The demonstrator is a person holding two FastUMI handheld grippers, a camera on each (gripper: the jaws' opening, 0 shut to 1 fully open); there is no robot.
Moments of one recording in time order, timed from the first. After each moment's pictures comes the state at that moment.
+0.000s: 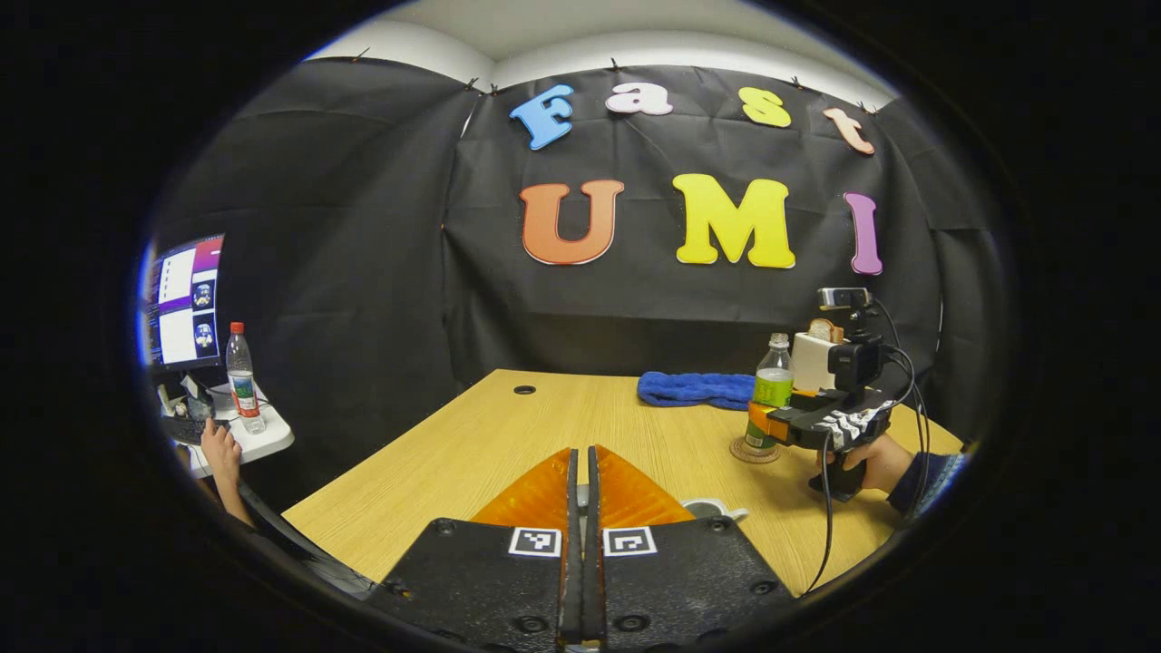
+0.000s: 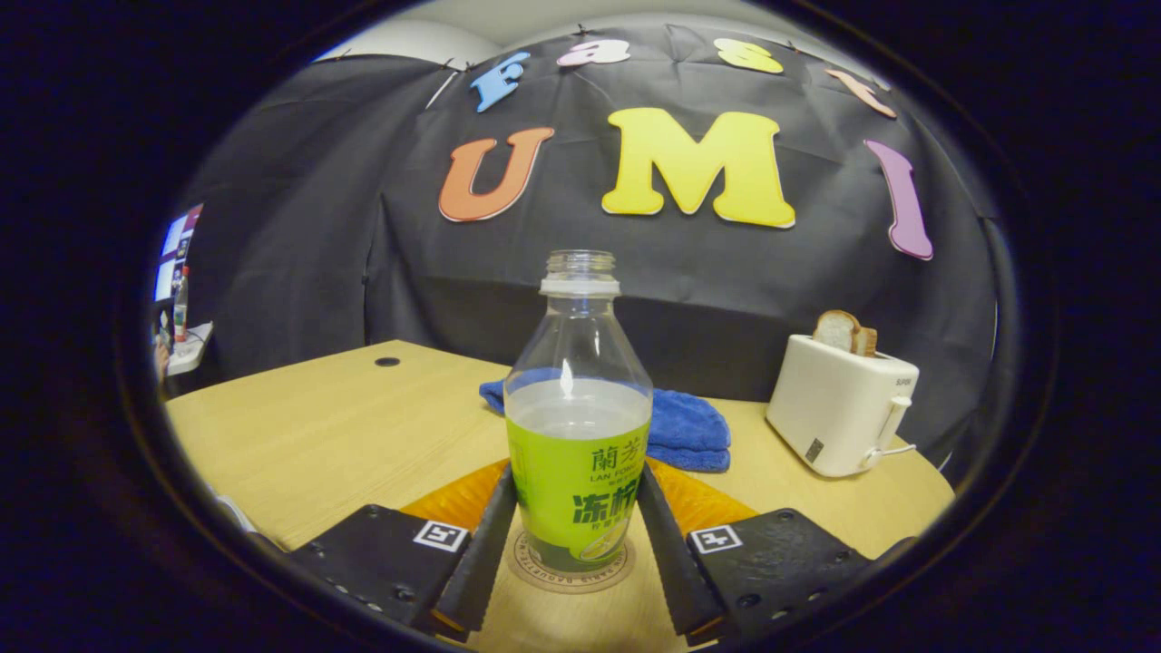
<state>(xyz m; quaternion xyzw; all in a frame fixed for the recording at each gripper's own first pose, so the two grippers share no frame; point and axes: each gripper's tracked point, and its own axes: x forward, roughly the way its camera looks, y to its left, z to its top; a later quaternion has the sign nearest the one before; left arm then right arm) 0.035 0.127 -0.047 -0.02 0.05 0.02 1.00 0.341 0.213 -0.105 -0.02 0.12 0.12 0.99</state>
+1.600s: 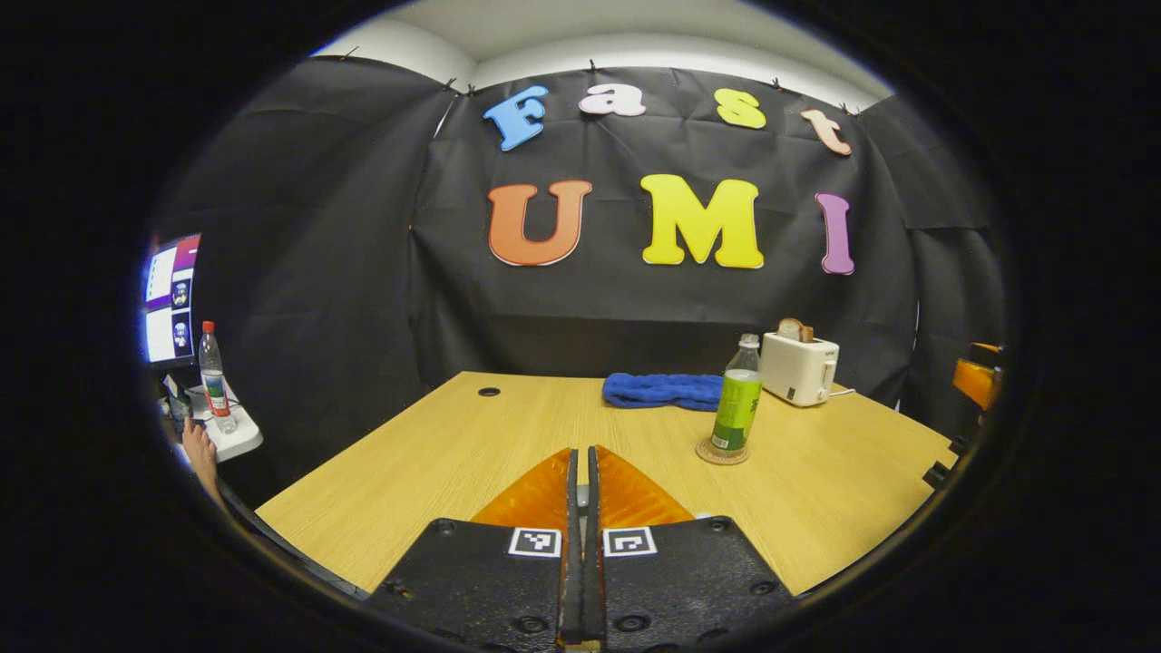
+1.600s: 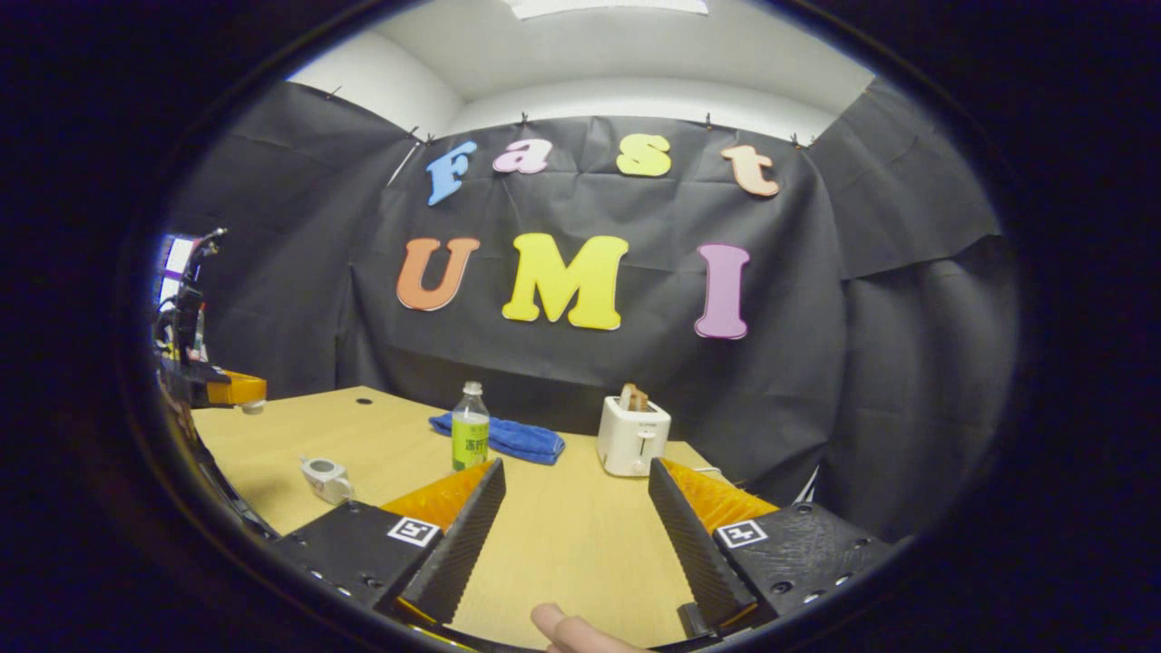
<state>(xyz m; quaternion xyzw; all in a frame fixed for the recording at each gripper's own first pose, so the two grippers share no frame) 0.052 0.095 -0.064 -0.03 0.05 -0.02 1.00 0.030 0.008 0.018 -0.02 0.00 0.00 1.00</state>
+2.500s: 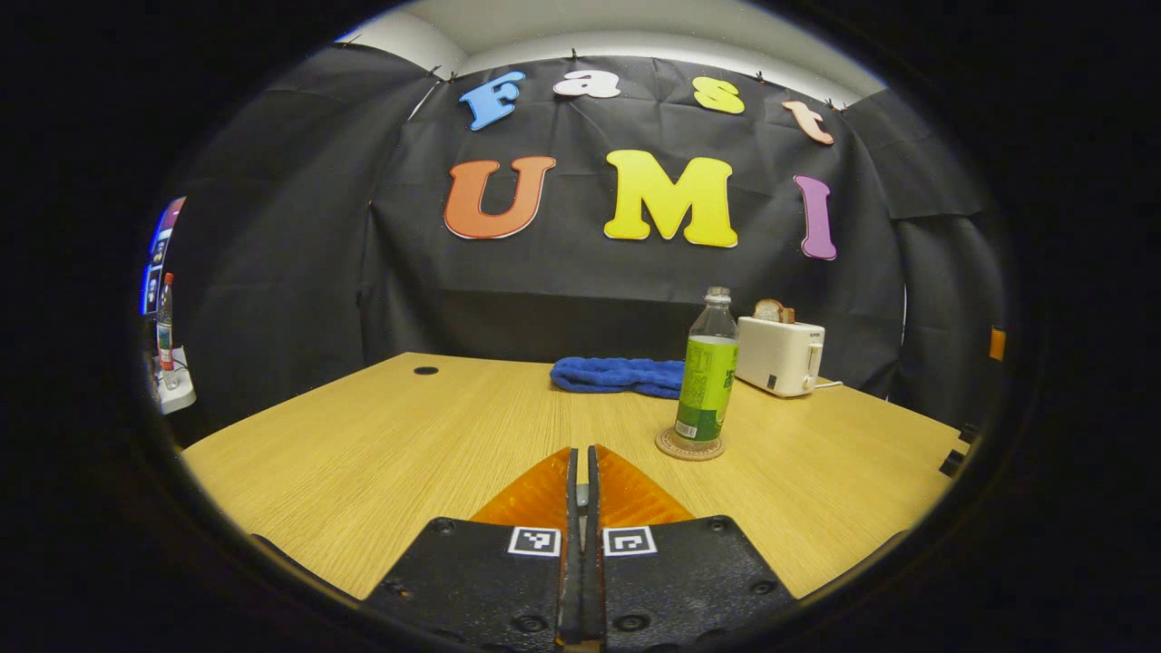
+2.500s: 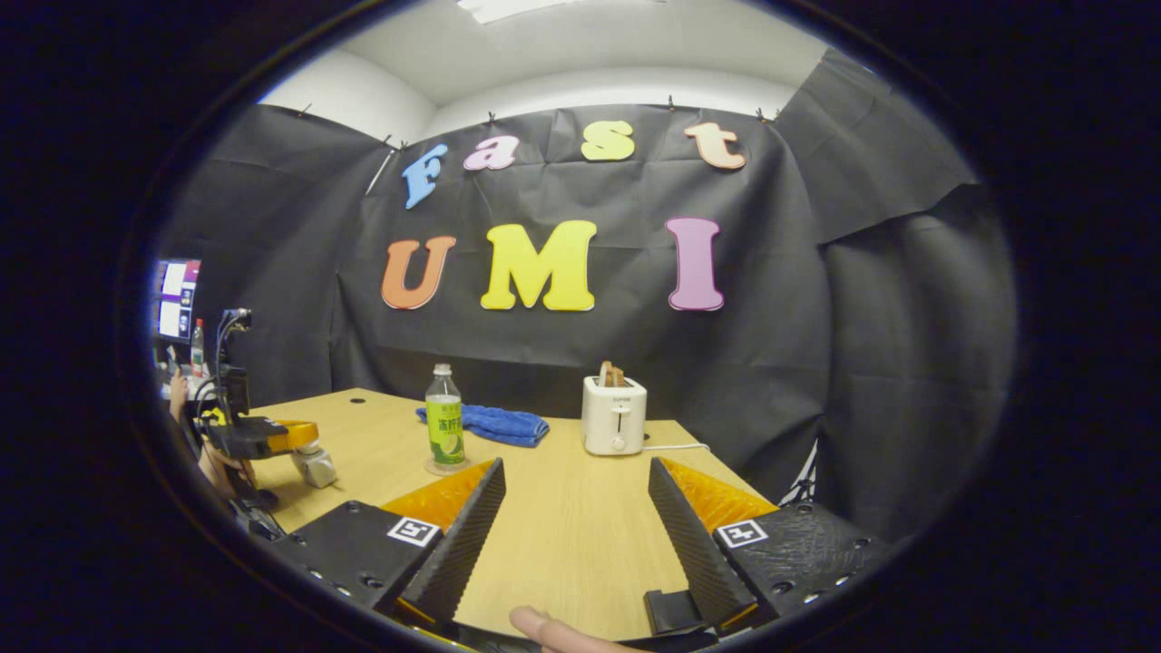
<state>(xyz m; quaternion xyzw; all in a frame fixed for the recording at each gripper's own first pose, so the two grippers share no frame) 0.113 0.021 -0.130 -0.03 0.03 -0.05 1.00 0.029 -0.043 -0.018 0.02 0.02 0.01 1.00</state>
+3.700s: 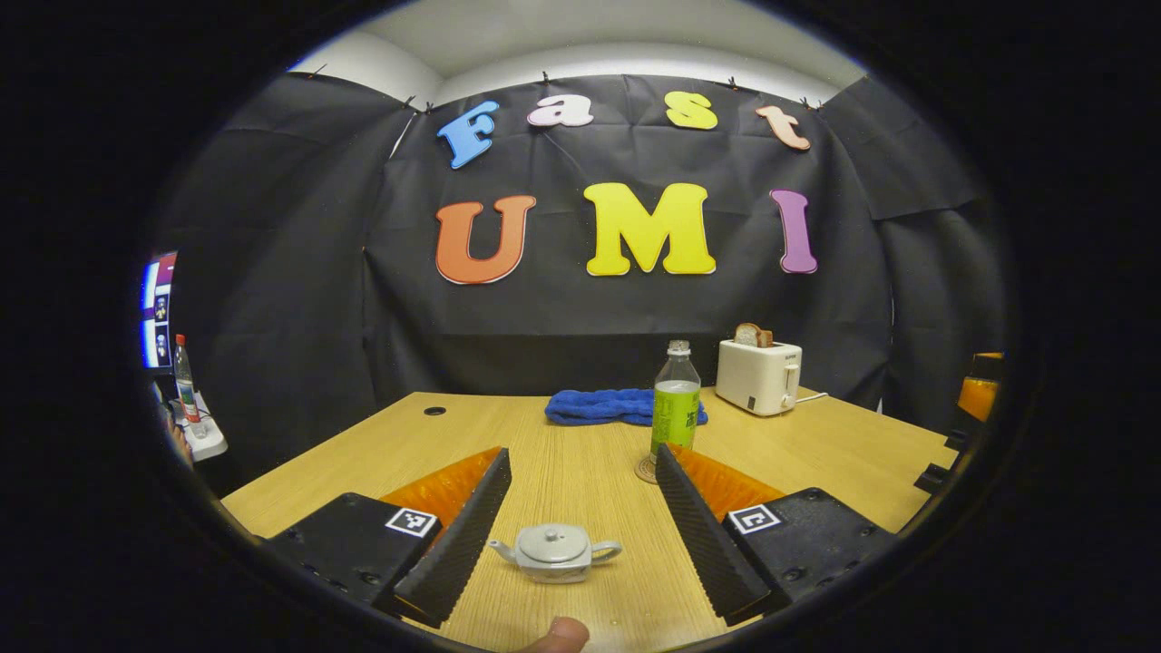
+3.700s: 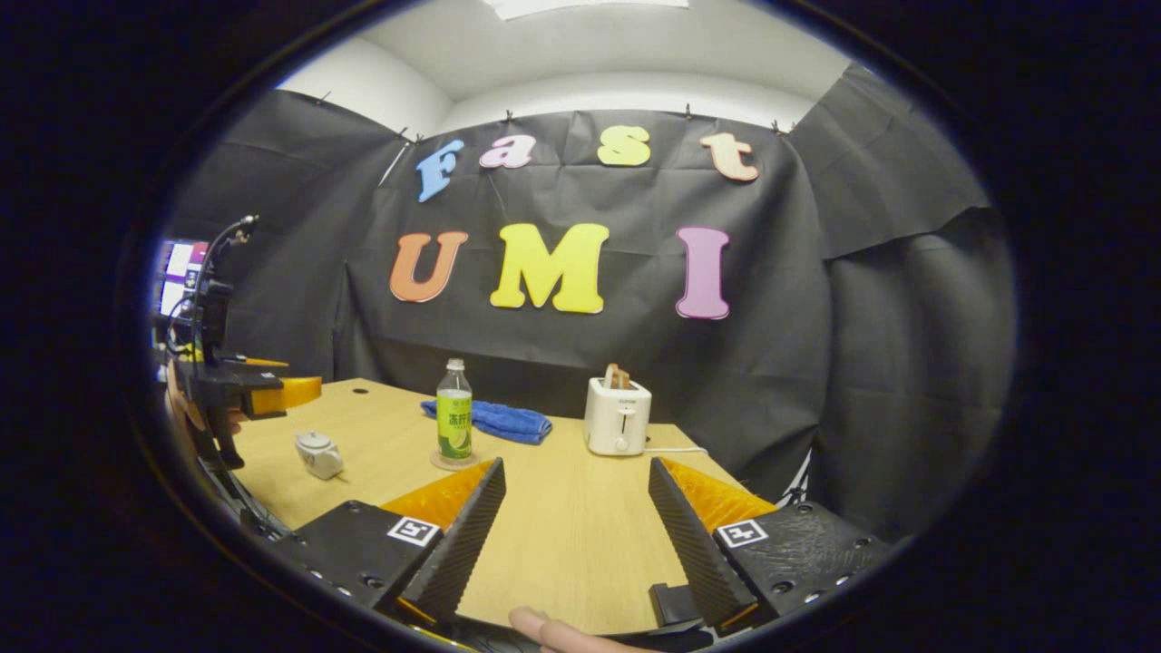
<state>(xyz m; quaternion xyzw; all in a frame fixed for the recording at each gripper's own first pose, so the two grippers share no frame) 0.046 0.000 -0.034 0.00 0.01 -0.06 1.00 0.004 -0.034 -0.010 -0.01 0.01 0.00 1.00</state>
